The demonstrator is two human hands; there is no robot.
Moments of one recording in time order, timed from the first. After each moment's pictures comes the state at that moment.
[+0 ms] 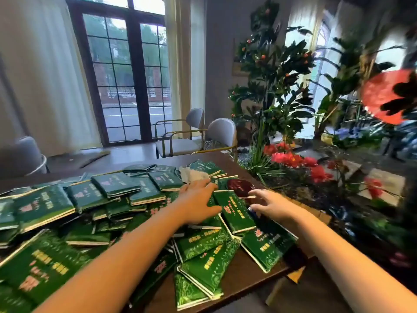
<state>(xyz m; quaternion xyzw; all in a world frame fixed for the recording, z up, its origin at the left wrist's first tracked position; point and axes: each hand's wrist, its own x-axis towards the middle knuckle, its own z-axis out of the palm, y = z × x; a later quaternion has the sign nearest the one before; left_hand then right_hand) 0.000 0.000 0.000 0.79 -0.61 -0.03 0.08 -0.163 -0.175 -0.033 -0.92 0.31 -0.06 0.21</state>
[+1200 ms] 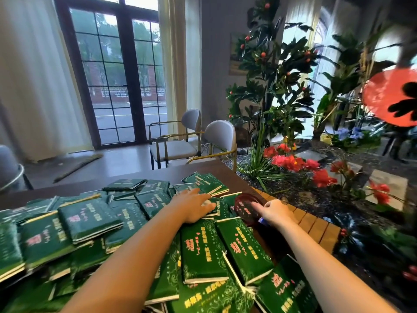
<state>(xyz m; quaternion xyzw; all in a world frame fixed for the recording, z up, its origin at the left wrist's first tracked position) 0.087 -0.091 -0.013 0.83 -0.56 -0.07 -0.02 -0.091 -0.253 -0.062 -0.78 0.55 -0.12 0.28</state>
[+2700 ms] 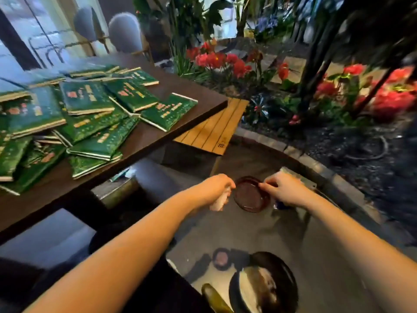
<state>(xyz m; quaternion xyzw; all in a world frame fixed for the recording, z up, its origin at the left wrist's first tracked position) -0.252 0.033 -0.154 0.64 -0.40 -0.60 0.26 -0.442 -0.040 -0.183 -0.81 0.52 -0.01 0.27</state>
